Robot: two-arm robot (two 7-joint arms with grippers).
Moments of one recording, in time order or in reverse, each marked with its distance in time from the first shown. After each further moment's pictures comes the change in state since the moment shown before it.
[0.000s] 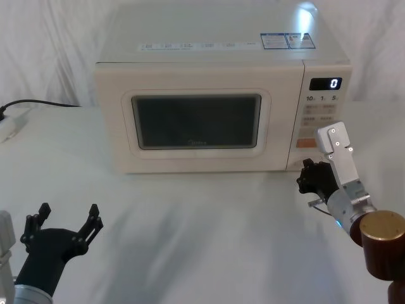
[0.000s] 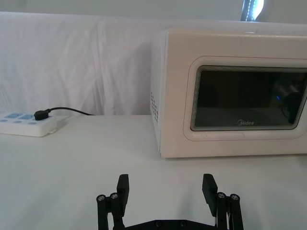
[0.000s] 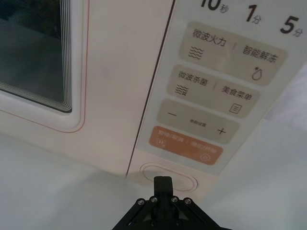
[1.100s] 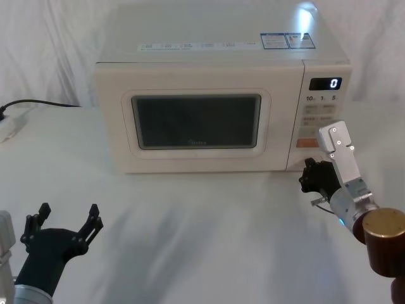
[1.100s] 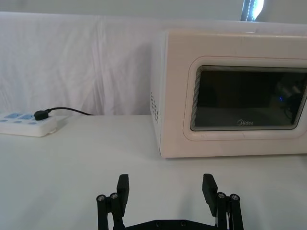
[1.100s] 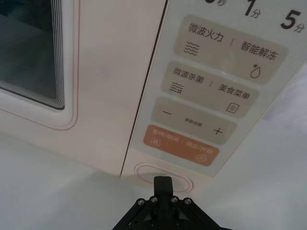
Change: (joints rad) left arm 0.000 0.000 0.000 0.000 0.000 0.000 0.000; right arm 0.021 0.017 -0.006 0.029 0.003 -0.009 0.010
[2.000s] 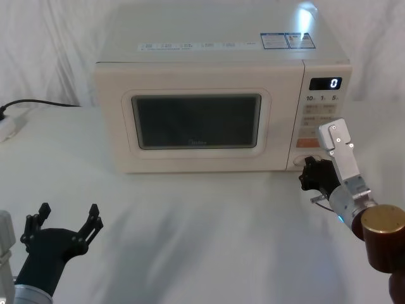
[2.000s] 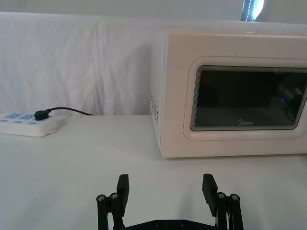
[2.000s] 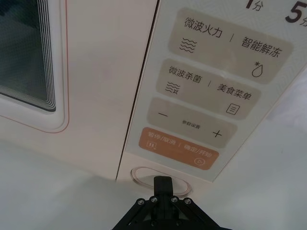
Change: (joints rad) left arm 0.000 0.000 0.000 0.000 0.000 0.000 0.000; right arm 0.031 -0.004 0.003 0.050 0.004 -0.013 -0.004
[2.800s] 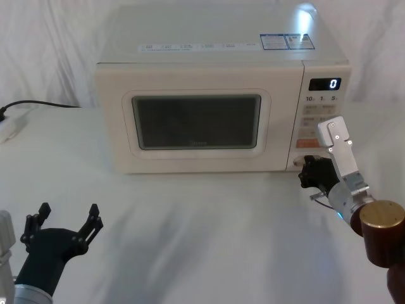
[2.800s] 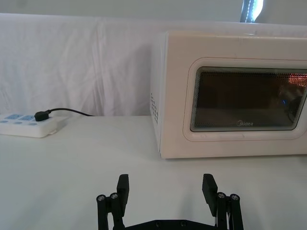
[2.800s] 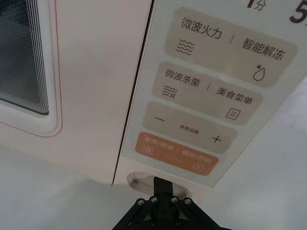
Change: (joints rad) left arm 0.000 0.000 0.000 0.000 0.000 0.000 0.000; right arm 0.036 -0.001 -0.001 0.053 0.003 -0.010 0.000
